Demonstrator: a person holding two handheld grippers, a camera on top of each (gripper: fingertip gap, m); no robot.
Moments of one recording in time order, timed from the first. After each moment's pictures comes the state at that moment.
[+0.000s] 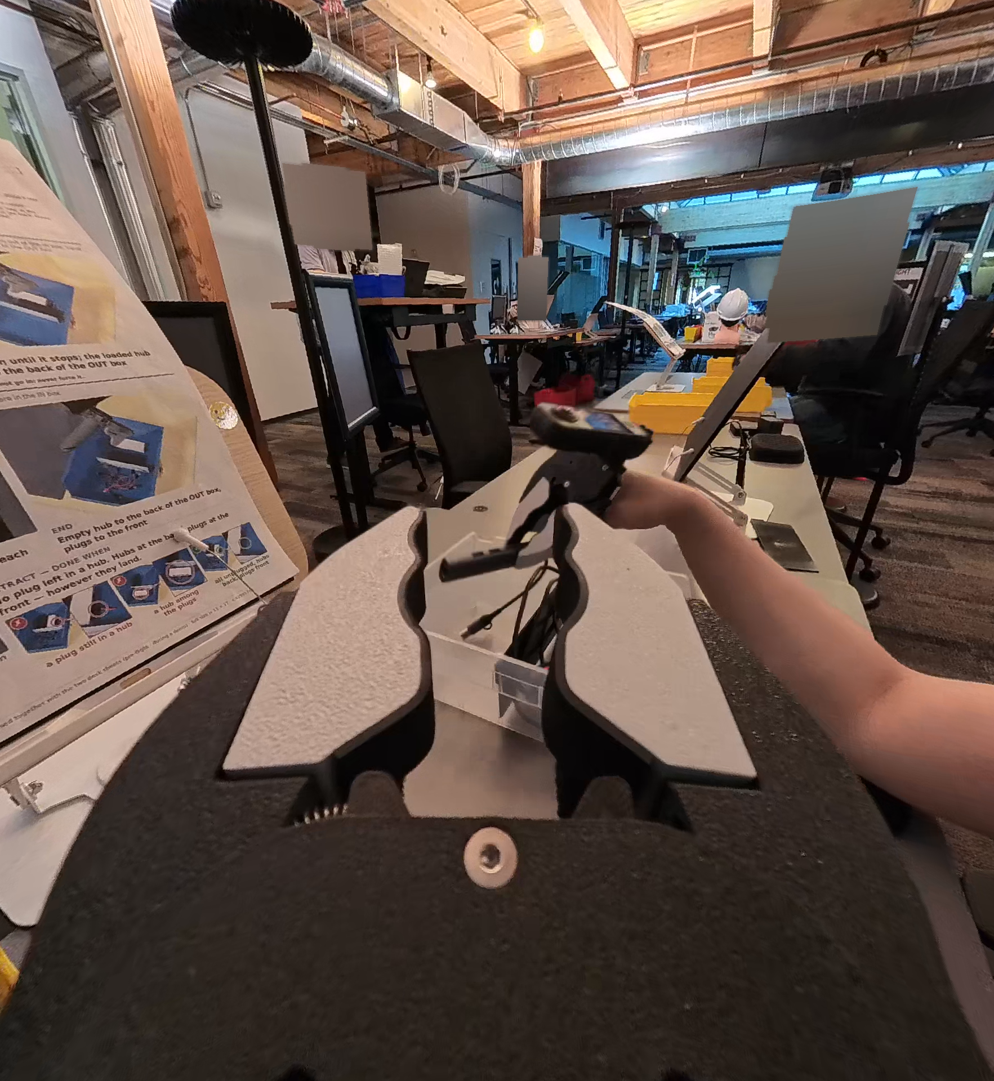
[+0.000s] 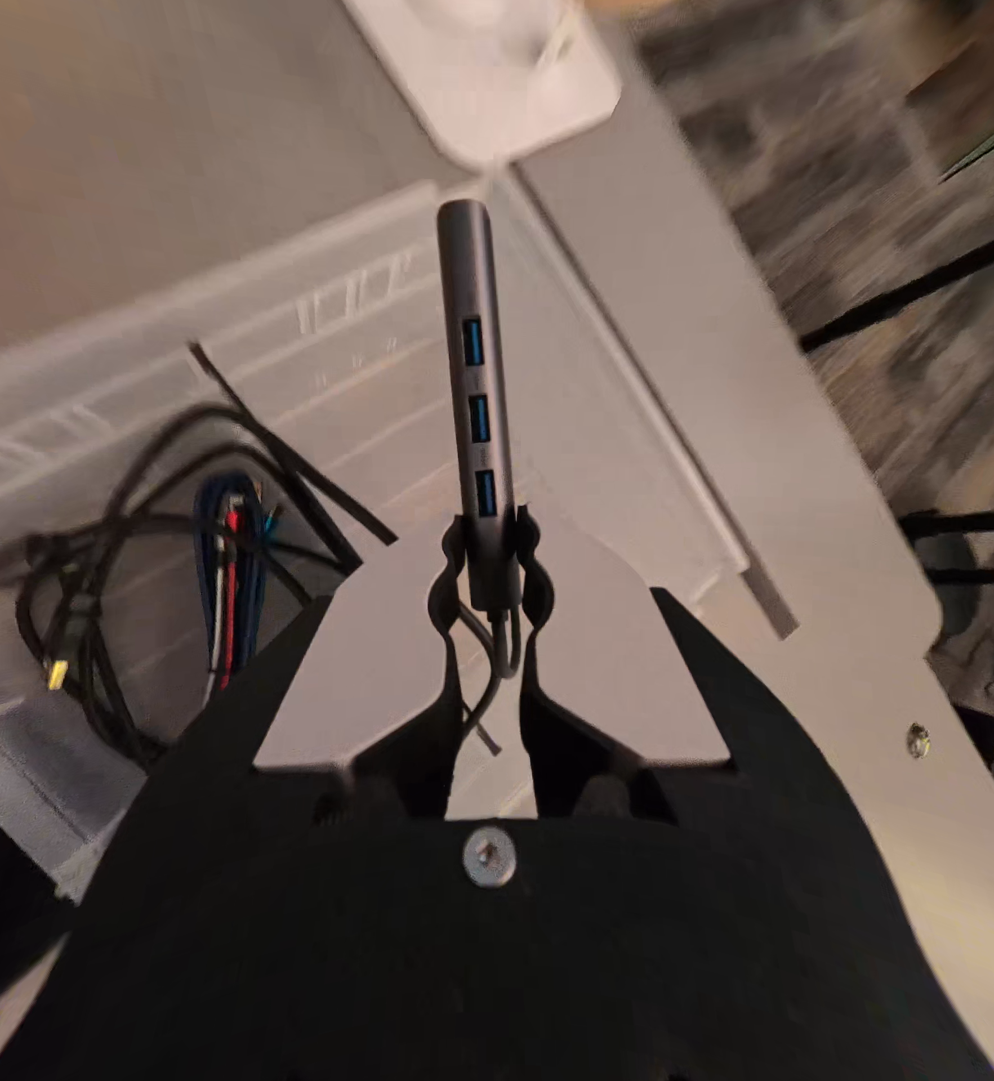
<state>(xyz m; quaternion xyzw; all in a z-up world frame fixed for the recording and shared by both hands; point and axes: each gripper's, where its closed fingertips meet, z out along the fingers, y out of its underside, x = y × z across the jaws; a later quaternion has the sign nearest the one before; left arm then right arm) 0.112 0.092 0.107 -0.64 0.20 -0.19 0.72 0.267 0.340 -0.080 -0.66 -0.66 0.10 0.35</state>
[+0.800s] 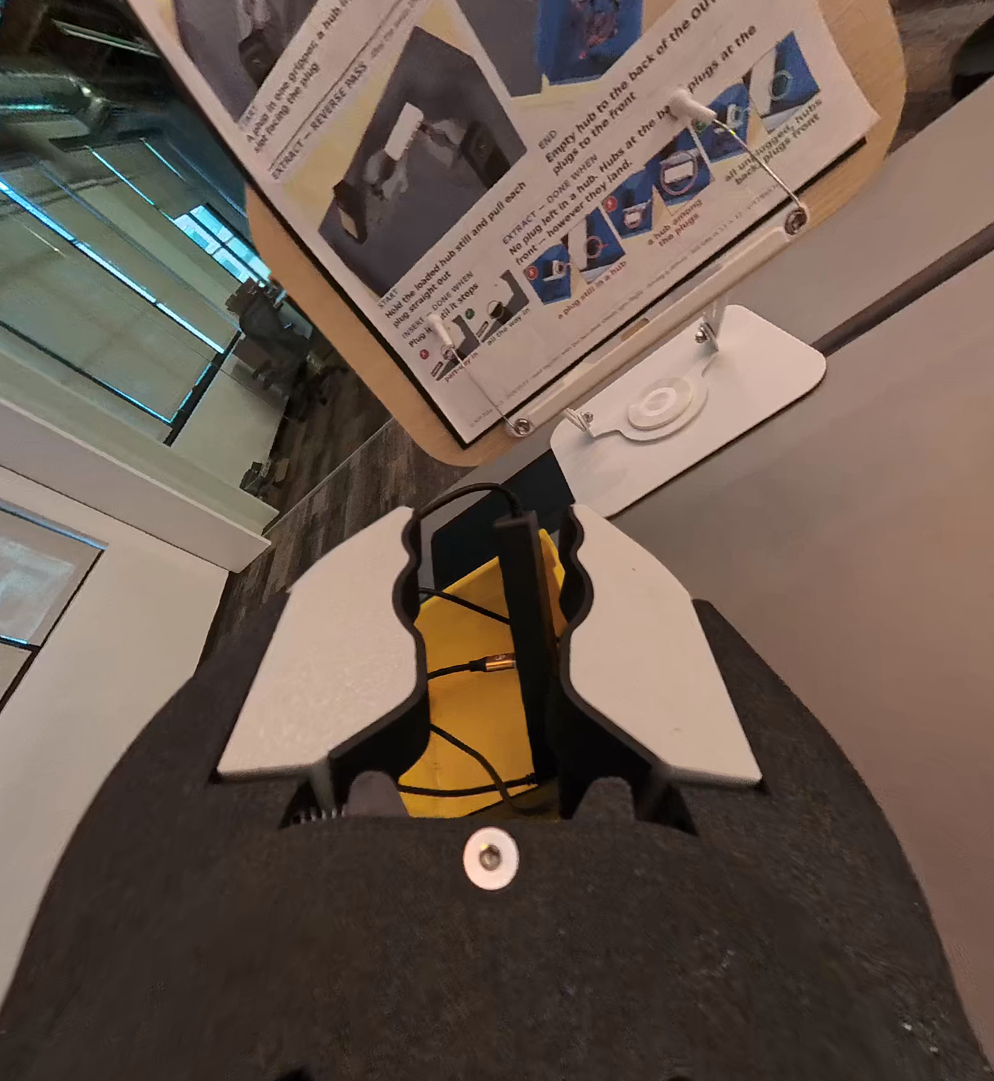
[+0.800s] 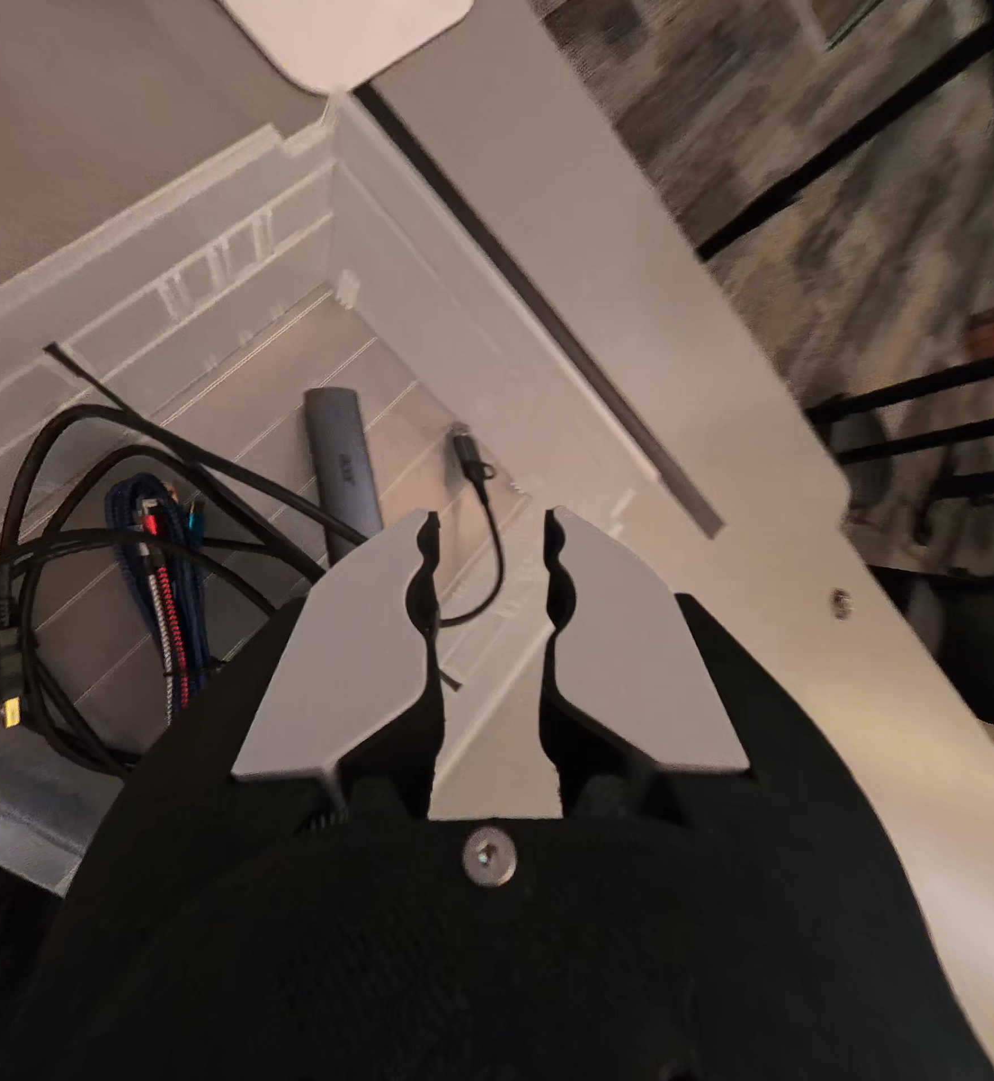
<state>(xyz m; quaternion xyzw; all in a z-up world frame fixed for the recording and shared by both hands) -0.038 0.131 0.021 -0.79 0.06 0.35 0.50 0.293 0.360 -0.064 -0.71 -0.60 0.02 0.37</state>
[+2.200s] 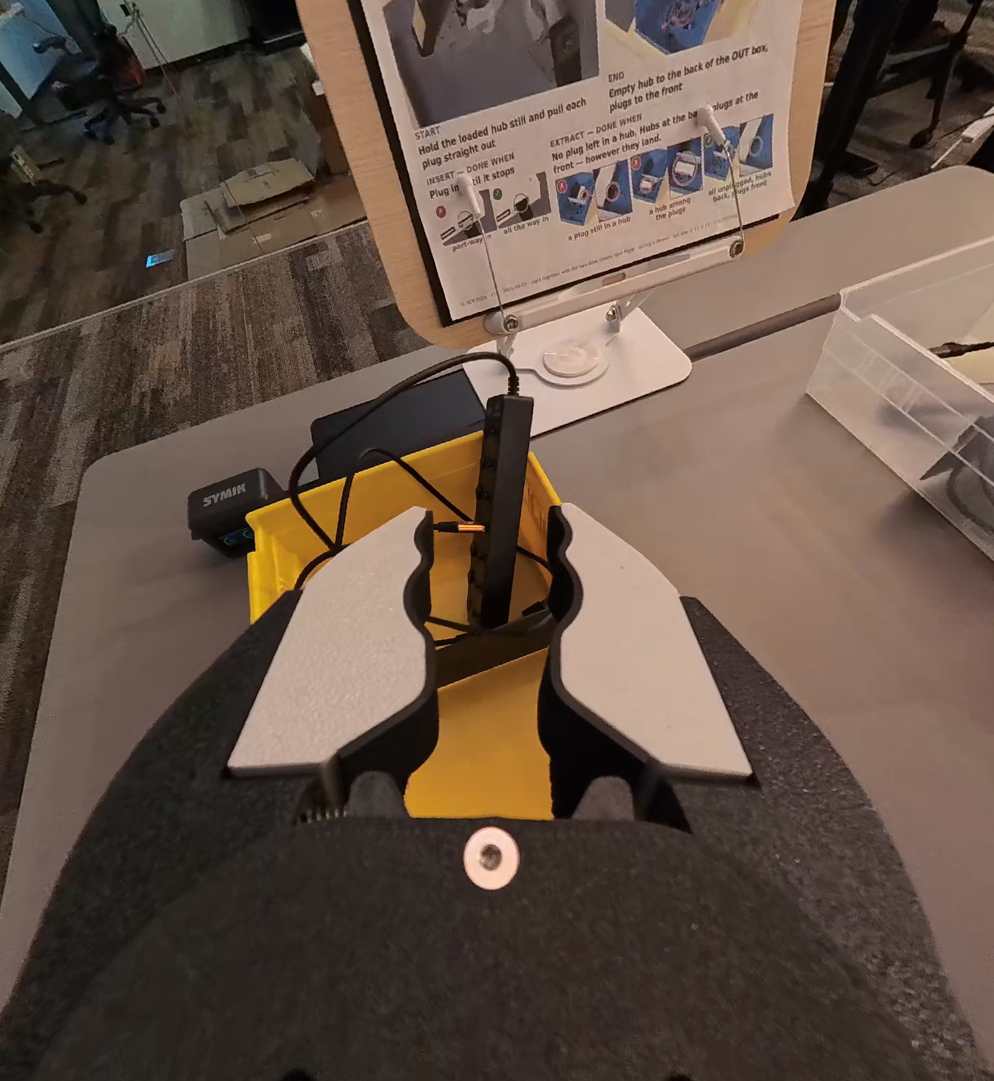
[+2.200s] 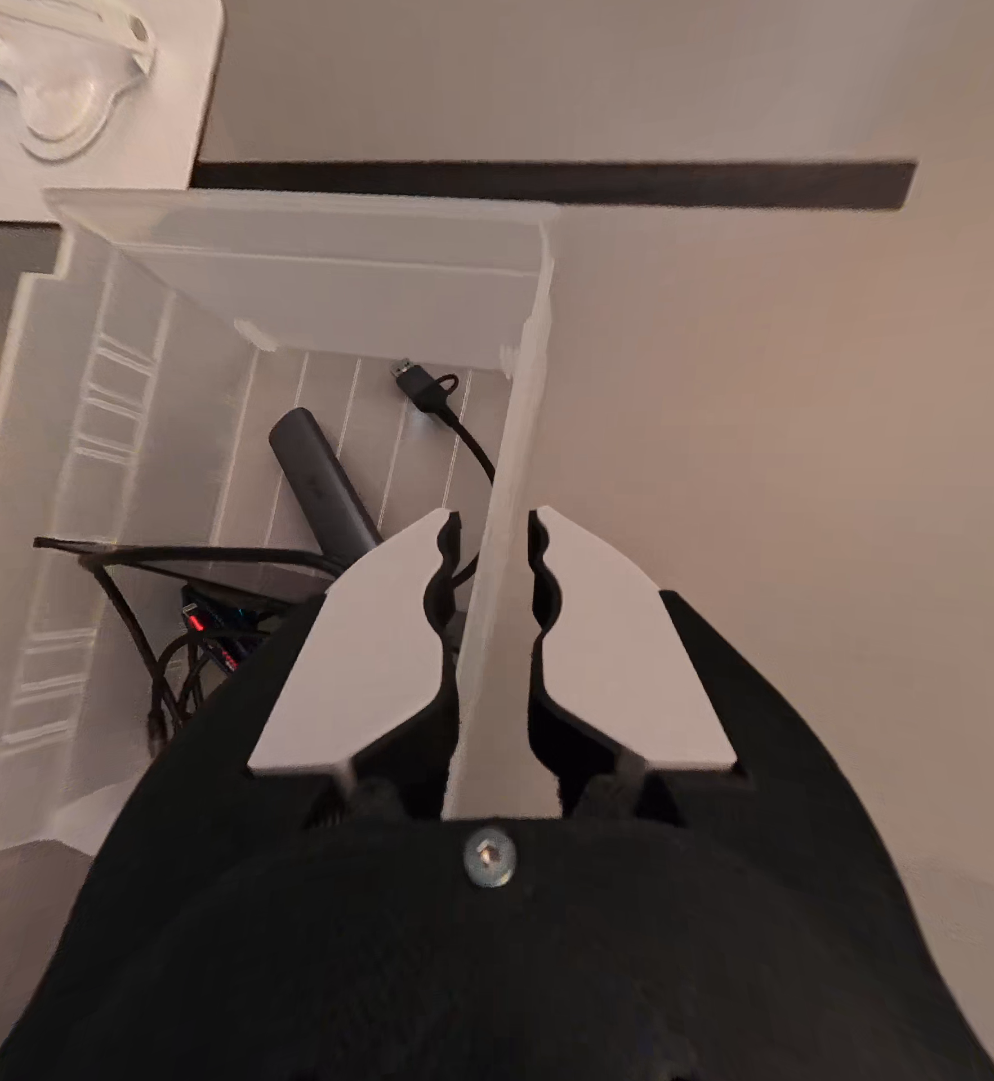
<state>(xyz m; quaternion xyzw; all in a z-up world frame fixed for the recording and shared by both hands) -0.083 0.042 0.028 -0.84 -0.04 0.11 0.52 0.346 0.391 -0.120 -0.89 -0.31 0.21 0.26</state>
